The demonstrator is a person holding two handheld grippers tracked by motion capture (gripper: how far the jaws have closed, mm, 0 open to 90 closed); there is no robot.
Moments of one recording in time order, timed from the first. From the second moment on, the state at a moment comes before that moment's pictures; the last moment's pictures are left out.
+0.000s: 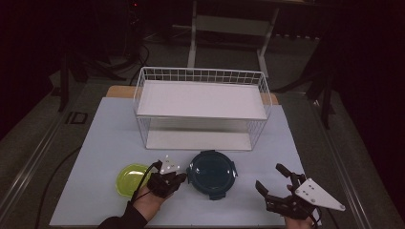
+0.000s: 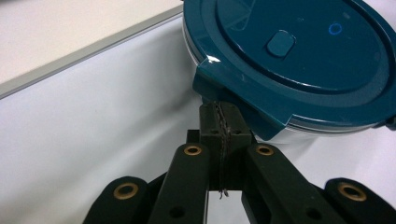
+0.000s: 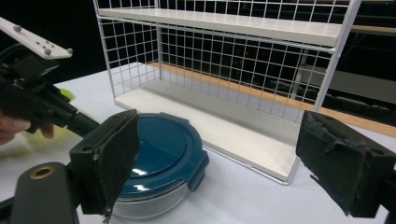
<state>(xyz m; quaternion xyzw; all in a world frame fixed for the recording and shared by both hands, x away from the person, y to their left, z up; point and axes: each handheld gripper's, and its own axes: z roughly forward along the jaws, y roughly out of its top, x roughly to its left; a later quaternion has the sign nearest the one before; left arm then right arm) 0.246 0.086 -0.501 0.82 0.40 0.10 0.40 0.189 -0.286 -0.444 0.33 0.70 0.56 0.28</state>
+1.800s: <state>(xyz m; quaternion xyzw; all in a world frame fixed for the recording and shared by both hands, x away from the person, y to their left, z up) 0.269 0.028 -0.496 0.83 0.38 0.08 0.40 0.190 -0.285 -0.446 0.33 0.70 0.57 0.28</state>
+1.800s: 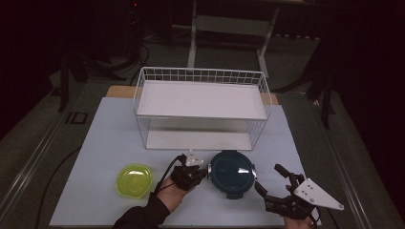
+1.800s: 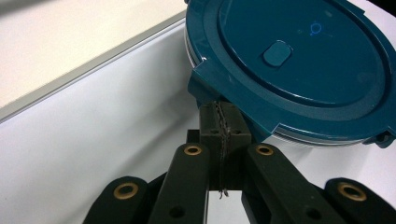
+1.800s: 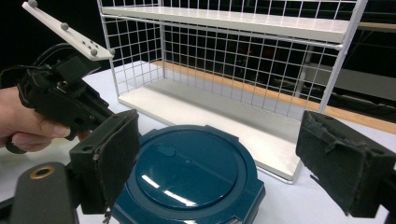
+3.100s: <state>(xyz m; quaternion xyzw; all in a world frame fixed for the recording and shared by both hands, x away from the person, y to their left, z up) 0.243 0.053 -0.435 0.78 0.29 0.00 0.55 0.191 -0.282 -0.433 0.33 0.71 0.56 0.28</state>
